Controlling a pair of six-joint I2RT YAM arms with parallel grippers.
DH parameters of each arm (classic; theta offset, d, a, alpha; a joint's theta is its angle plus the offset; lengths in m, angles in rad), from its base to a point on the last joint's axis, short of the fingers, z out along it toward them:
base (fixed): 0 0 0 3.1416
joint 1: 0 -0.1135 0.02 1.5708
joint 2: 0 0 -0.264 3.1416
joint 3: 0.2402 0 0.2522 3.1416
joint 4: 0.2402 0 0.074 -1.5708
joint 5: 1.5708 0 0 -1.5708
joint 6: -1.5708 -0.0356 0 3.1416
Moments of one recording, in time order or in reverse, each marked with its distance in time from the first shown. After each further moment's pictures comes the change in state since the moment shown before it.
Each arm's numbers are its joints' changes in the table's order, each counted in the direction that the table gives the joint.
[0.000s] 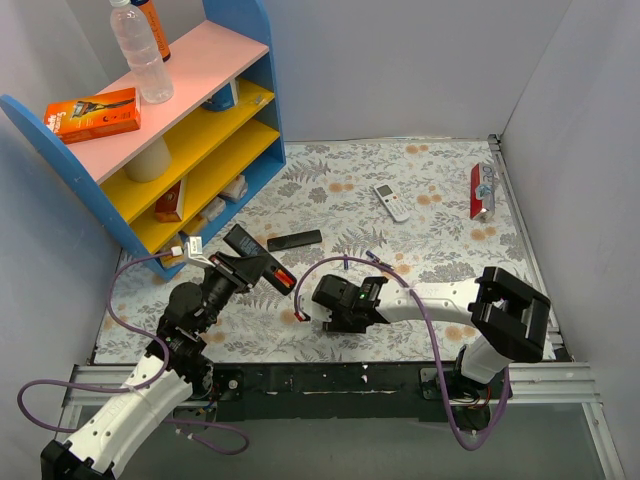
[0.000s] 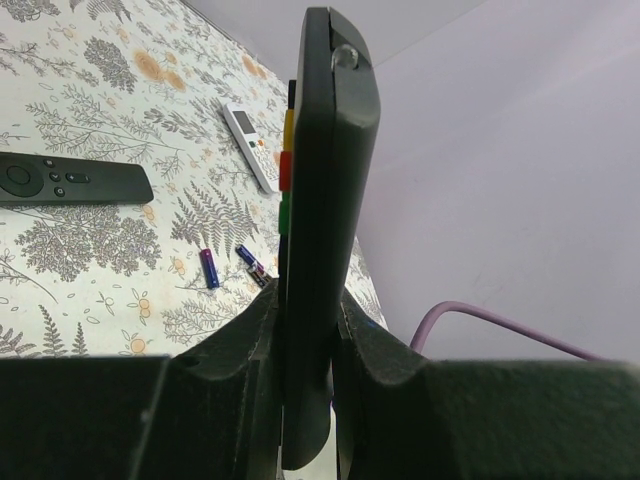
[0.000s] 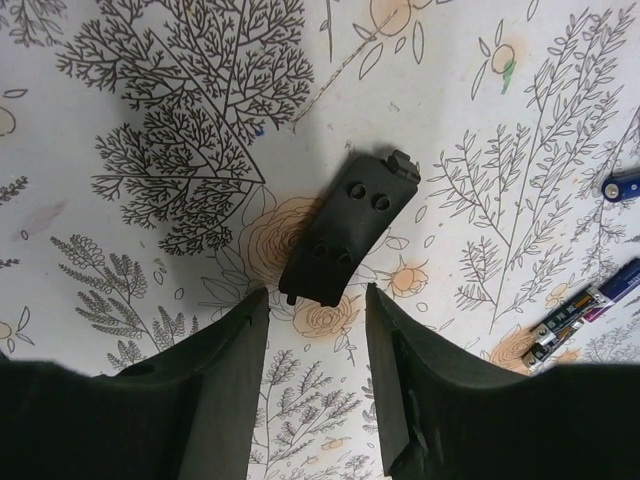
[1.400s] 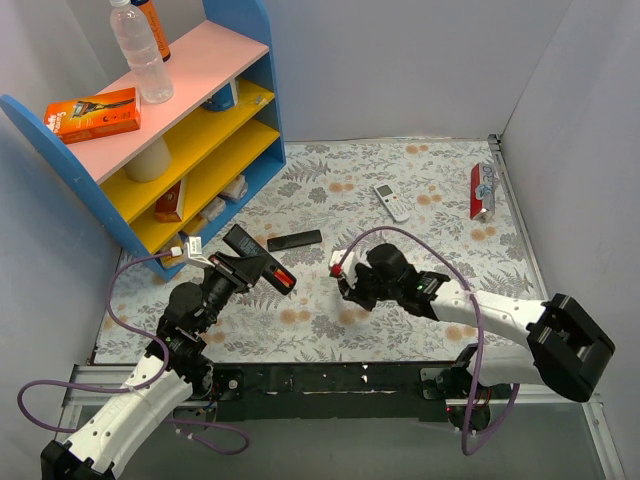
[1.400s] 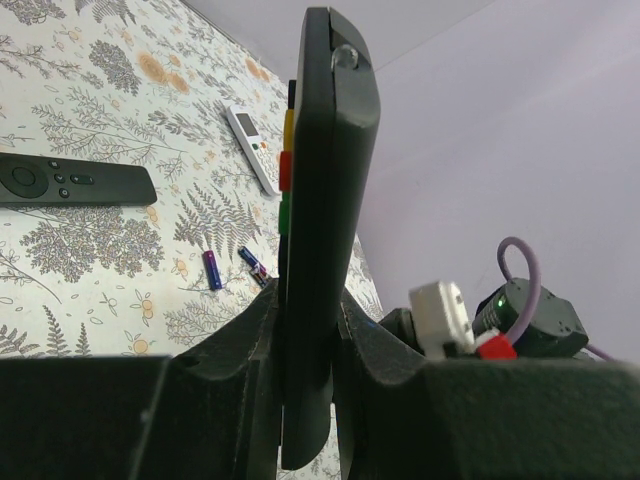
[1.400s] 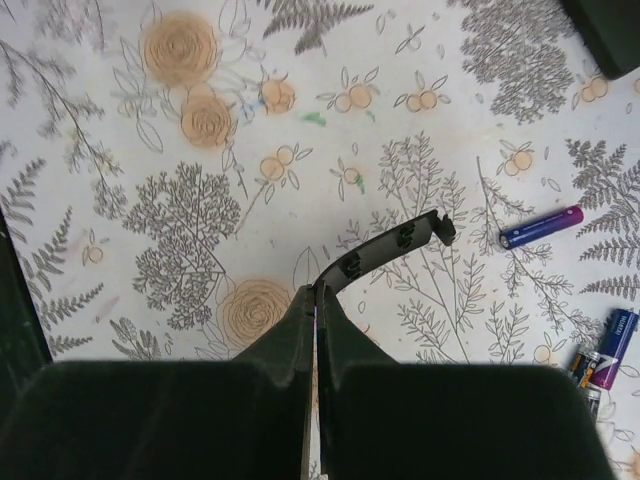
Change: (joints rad) left arm 0.000 -0.003 0.000 0.006 -0.011 -0.003; right arm 0.254 -0.306 -0.266 -0.457 -0.360 -0.092
